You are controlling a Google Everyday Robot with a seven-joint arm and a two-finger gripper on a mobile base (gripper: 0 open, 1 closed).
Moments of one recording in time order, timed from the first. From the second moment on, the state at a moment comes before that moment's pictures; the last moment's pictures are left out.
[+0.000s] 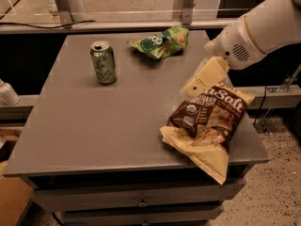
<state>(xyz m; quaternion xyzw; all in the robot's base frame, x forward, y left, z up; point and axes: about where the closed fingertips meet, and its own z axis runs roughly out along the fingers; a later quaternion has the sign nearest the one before) 0.522 -0.114 0.937 -0.49 0.80 0.17 0.31</state>
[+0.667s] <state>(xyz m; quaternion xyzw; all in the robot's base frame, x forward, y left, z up) 0.548 -0.058 0.928 -0.51 0.76 0.20 0.35</state>
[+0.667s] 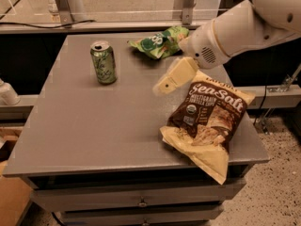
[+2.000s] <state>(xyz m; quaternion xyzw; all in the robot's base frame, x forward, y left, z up) 0.602 0.074 0.900 -0.48 0.72 0.27 0.41</state>
